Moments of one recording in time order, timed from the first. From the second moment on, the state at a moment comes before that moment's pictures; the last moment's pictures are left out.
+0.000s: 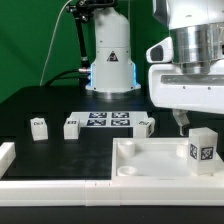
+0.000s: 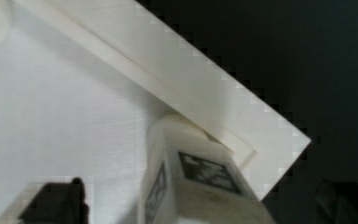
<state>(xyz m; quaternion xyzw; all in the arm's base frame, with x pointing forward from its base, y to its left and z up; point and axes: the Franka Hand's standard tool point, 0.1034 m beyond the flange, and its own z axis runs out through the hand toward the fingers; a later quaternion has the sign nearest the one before) 0.627 0.130 0.080 -0.95 0.32 -0.03 0.06</state>
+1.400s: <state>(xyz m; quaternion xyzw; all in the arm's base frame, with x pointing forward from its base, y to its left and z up) 0.639 0.122 0.076 -1.00 0.00 -0.07 0.02</state>
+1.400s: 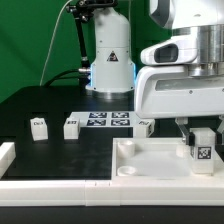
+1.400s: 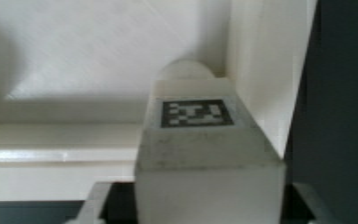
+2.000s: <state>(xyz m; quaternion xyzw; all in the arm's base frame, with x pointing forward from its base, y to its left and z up) 0.634 0.110 0.074 -0.90 0.43 -0.07 0.07</state>
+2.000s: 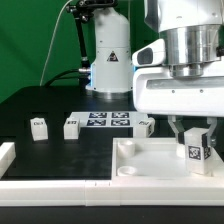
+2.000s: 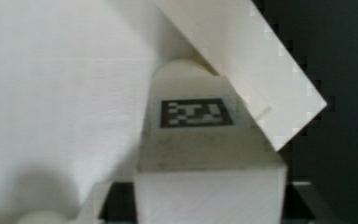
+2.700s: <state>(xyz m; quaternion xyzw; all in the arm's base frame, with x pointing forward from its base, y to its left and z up) 0.631 0.109 0.074 -0.82 0.57 -0.05 0.08</state>
